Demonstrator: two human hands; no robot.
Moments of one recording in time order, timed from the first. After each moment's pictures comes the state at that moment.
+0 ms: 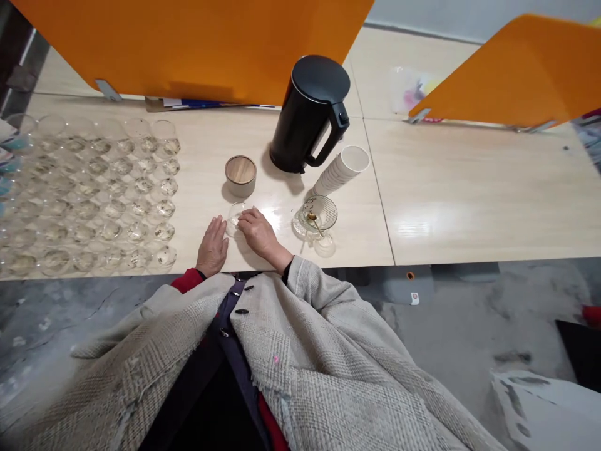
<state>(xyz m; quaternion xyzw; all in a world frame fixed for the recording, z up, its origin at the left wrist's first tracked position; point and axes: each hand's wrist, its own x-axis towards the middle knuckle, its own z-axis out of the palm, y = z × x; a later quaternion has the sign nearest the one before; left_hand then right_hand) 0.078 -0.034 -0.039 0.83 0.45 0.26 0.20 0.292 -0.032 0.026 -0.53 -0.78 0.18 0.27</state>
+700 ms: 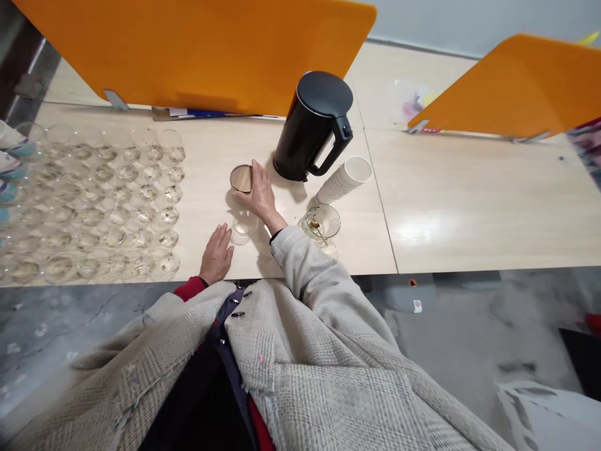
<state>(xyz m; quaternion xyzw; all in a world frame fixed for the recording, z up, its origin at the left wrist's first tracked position) 0.081 -0.037 -0.040 0.83 0.46 0.25 0.20 0.302 0.094 0.028 -0.67 -0.64 0.17 0.34</state>
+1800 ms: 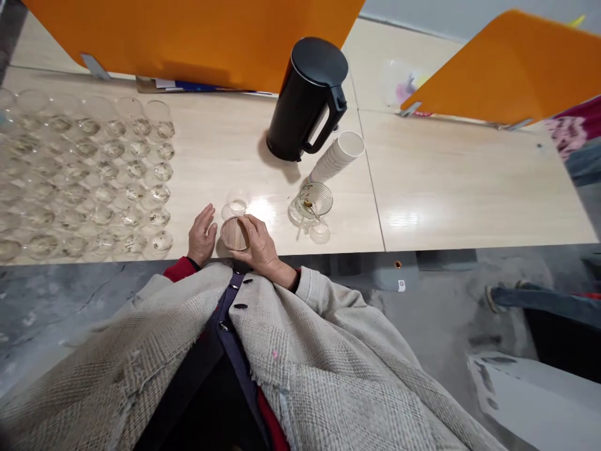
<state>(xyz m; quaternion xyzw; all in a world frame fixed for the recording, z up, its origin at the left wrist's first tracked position) 0.069 -0.037 -0.030 0.76 0.48 0.36 0.24 0.276 -0.118 0.042 -0.59 -0.71 0.21 0.33</state>
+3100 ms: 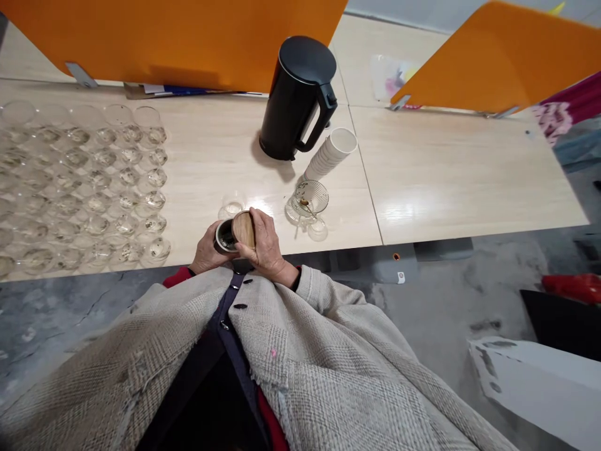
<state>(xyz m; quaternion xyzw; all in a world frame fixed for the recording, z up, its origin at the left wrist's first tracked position) 0.079 -0.060 -0.010 0.77 0.42 0.32 0.36 0.288 -0.121 0.052 -0.58 -0.70 0.10 0.39</state>
